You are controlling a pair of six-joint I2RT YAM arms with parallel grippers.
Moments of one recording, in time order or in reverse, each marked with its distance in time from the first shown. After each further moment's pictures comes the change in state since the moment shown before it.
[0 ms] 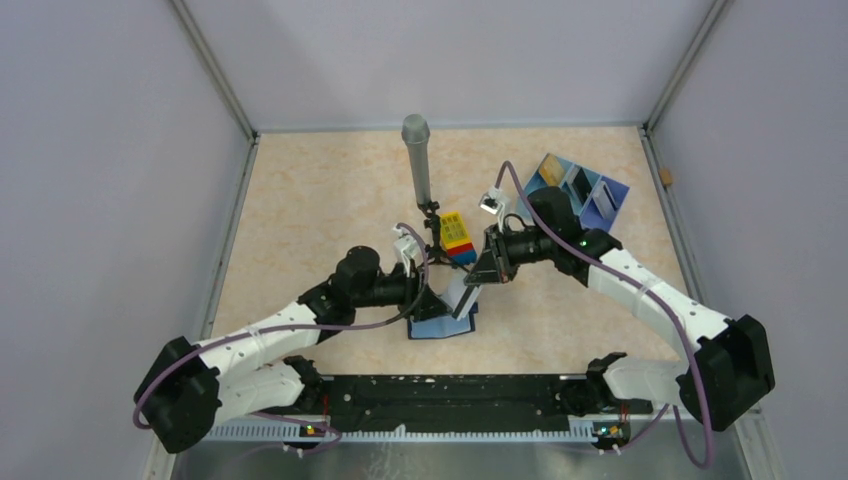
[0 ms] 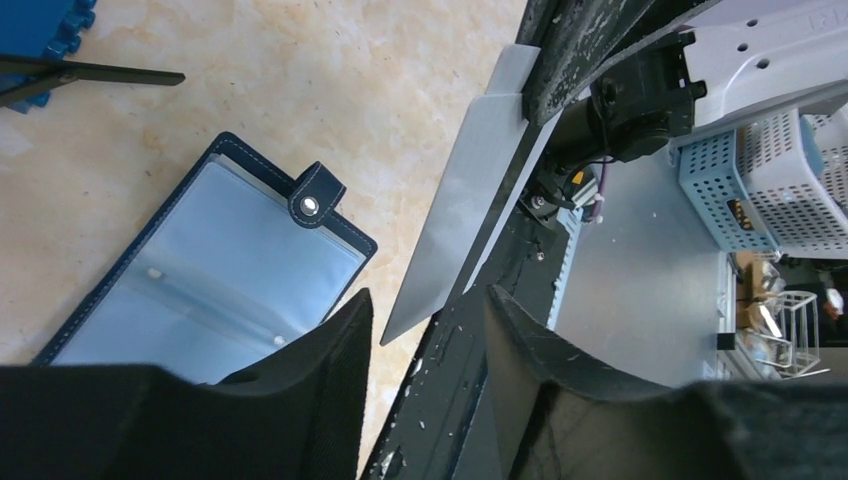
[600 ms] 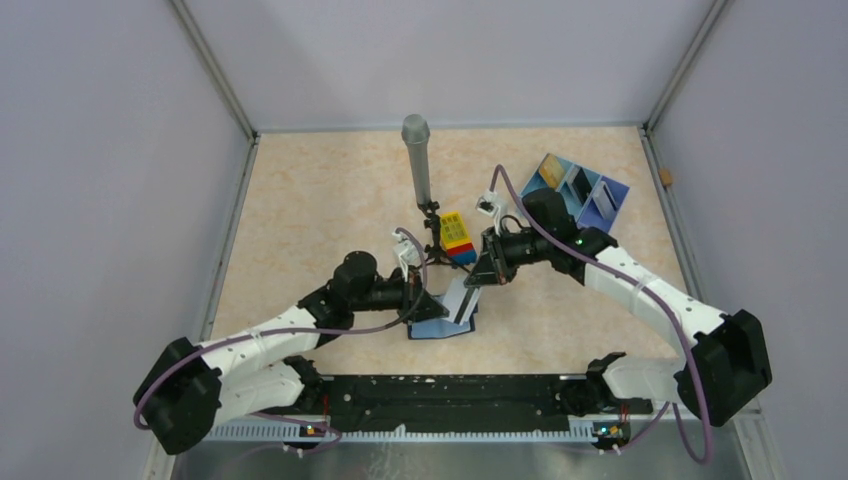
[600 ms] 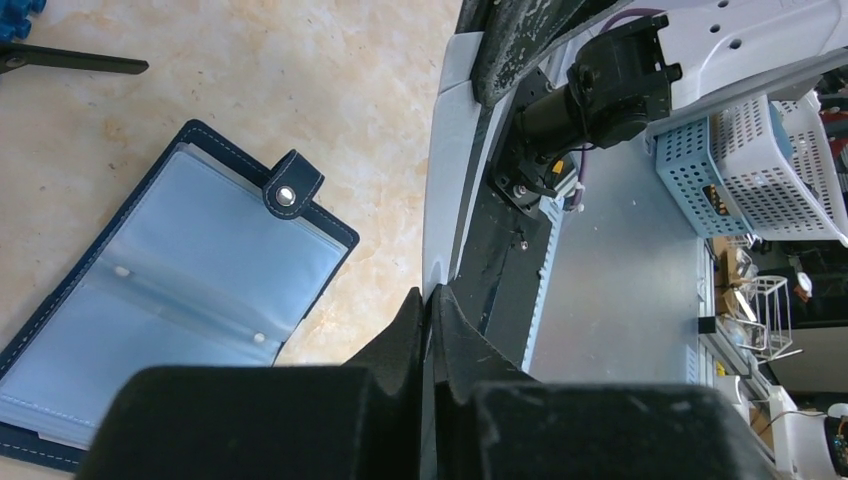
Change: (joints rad) left arm 0.001 0.010 -0.047 0.076 0.058 -0.024; right arm 0.009 0.023 0.011 -0.043 0.048 -0.044
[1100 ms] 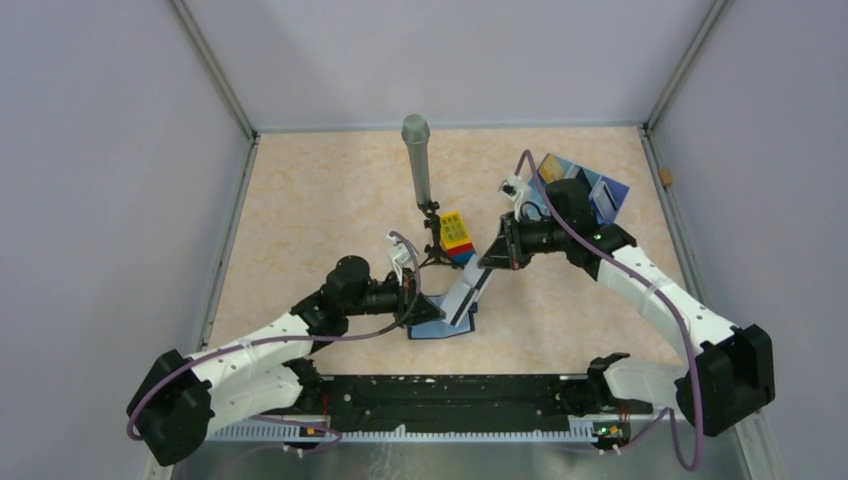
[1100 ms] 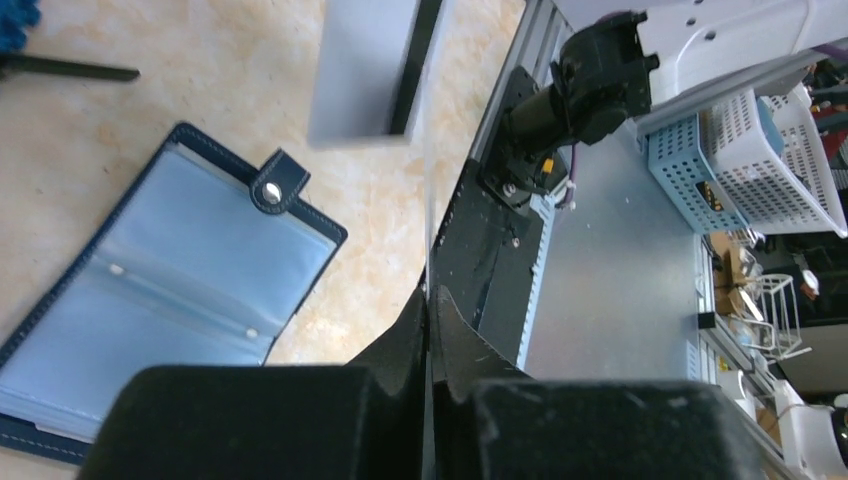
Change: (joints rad) left arm 0.007 -0.087 -0.030 0.015 -0.006 0.002; right arm -0.093 -0.029 0.011 -0.009 -0.002 0.005
